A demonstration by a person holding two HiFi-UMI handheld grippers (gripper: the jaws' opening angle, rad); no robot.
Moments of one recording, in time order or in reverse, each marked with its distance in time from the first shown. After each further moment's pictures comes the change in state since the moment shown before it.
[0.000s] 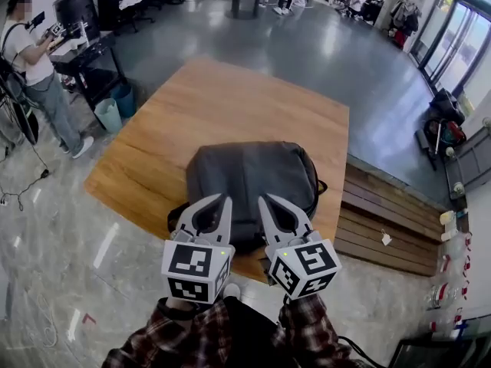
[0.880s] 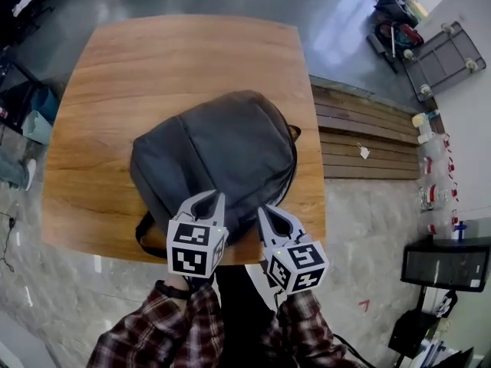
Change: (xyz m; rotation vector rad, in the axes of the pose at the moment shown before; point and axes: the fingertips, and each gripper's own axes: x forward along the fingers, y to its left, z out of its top) left arm 0.145 -0.012 -0.158 -0.008 0.451 -0.374; right arm -0.001 -0.101 -0.167 0.249 0.304 -0.421
